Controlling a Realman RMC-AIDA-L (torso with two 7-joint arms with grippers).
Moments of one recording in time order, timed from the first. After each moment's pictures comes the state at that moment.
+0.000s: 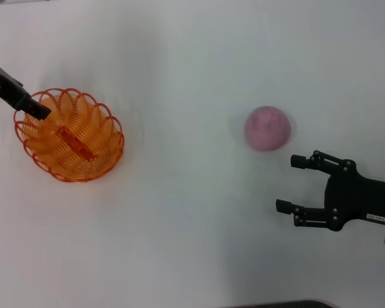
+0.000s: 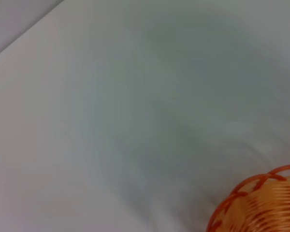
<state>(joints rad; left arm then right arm) -0.86 -2.01 0.92 0.78 2.86 1.32 -2.13 0.21 2.04 -0.81 -0.40 -1.80 -1.55 0.78</state>
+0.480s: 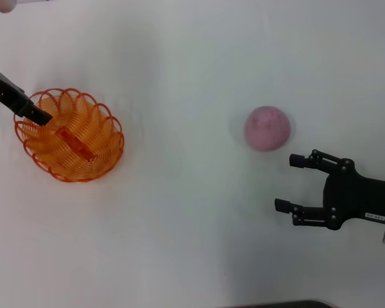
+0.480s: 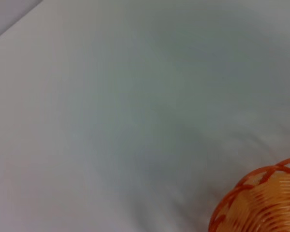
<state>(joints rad) -0.86 -2.01 0.95 0.73 2.86 1.27 -2.14 0.22 2.04 -0.81 -0.41 -1.81 -1.54 0.78</state>
